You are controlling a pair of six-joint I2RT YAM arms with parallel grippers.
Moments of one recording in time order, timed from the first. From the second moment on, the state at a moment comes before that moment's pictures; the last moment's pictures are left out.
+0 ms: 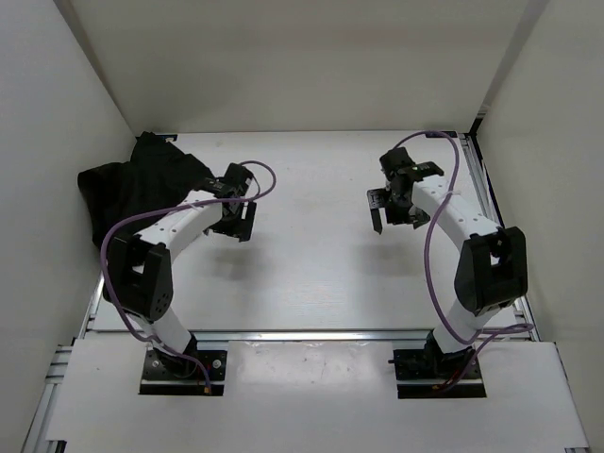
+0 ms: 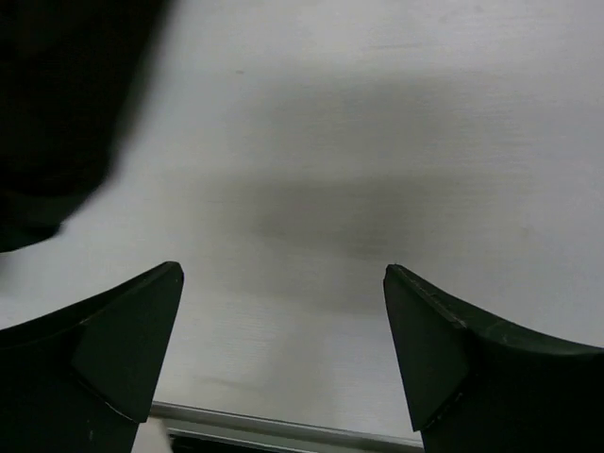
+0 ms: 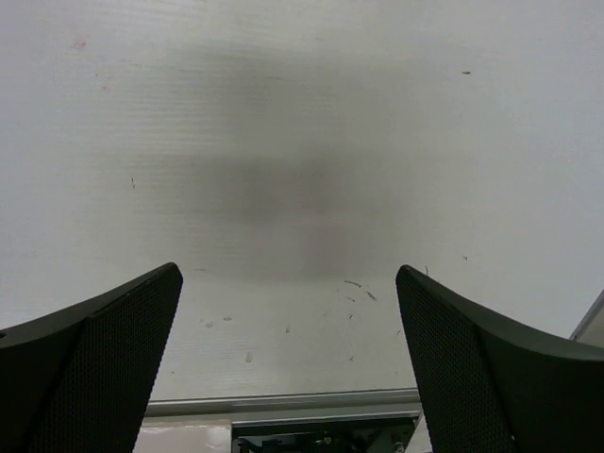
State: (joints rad) left arm -0.36 1.65 1.23 -0.83 -0.20 -0.19; right arm 0.31 1.67 1.36 -0.95 0.15 0.14
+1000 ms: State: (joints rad) left arm -0.70 1.64 0.79 0.92 -1.45 1.30; right arm 0.39 1.73 1.45 -1.01 0.19 0.13
